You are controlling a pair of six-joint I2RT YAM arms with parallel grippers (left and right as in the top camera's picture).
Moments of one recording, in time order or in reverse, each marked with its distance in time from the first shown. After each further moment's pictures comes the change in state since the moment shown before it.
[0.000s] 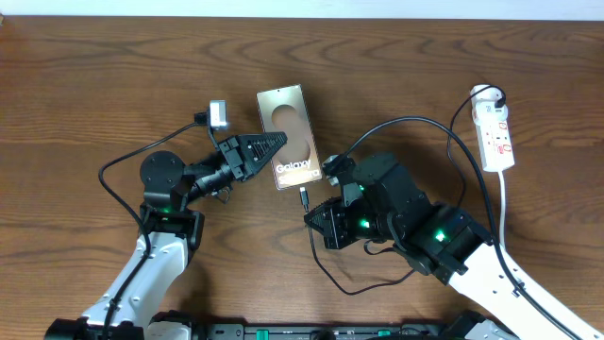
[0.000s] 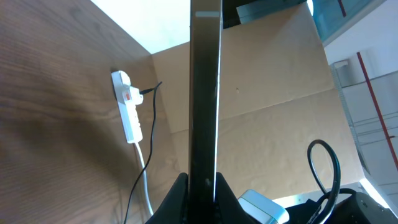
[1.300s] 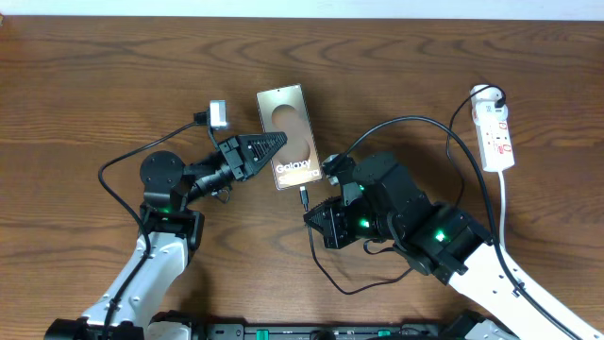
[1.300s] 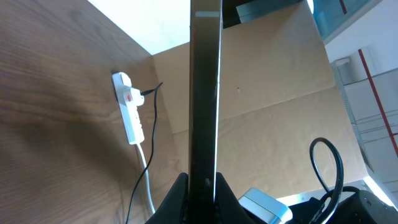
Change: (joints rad) left arm 0.000 0.000 0.000 0.000 0.000 0.018; right arm 0.000 0.000 0.000 0.005 0.002 0.000
